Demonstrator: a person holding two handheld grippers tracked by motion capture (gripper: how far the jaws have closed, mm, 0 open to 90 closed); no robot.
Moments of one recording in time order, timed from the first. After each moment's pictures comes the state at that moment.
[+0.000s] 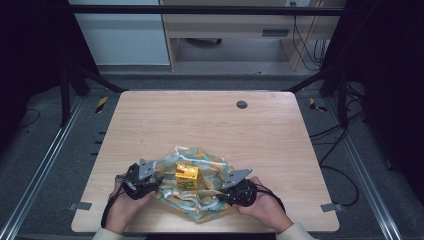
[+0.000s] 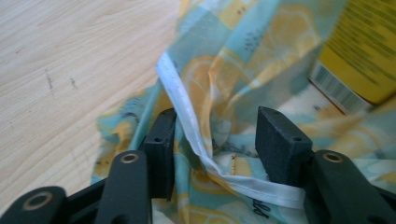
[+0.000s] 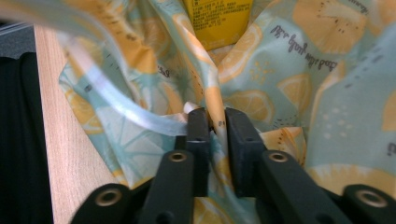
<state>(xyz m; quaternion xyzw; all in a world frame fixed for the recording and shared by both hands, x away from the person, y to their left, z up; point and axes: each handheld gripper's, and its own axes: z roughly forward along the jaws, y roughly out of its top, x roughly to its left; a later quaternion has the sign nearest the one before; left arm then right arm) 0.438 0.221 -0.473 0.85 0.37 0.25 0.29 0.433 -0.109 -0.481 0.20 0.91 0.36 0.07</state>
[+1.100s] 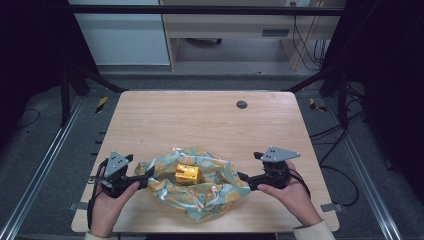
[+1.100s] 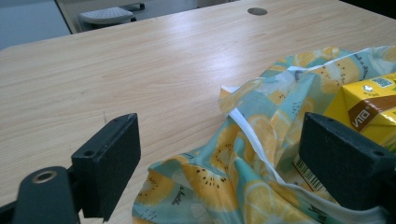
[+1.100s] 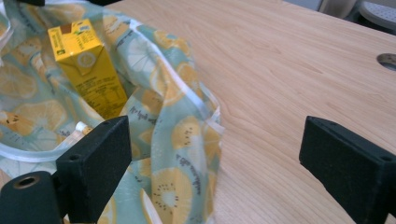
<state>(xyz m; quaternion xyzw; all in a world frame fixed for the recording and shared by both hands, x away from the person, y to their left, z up) 0.426 0.255 -0.425 0.74 0.42 0.27 0.44 0.451 -0.188 -0.423 0.32 0.80 0.48 0.16</state>
